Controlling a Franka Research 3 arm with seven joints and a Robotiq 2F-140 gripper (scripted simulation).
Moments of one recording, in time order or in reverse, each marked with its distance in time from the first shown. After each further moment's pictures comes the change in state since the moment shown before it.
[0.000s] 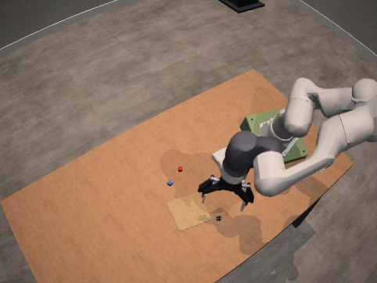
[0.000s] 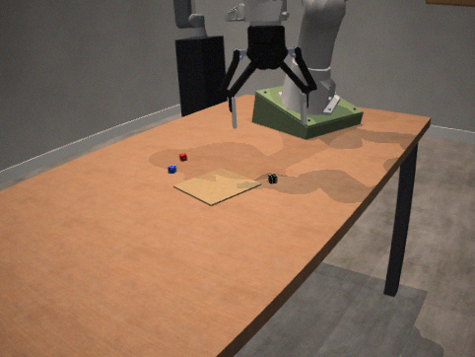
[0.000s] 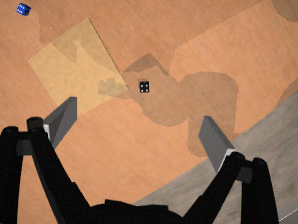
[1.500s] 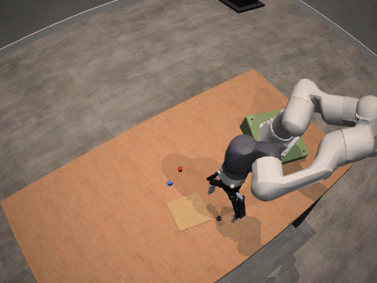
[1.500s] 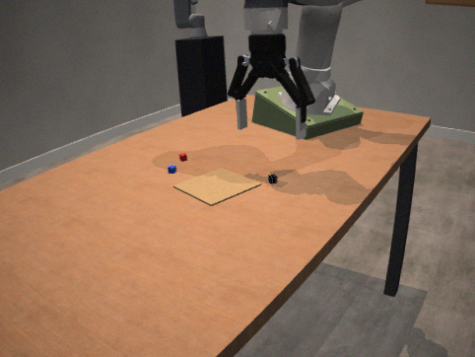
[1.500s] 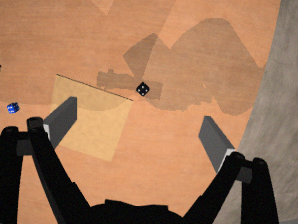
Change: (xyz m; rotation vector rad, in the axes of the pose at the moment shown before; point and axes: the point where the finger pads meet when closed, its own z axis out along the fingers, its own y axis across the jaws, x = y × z) arm 0.001 0.001 0.018 -0.002 0.000 0.731
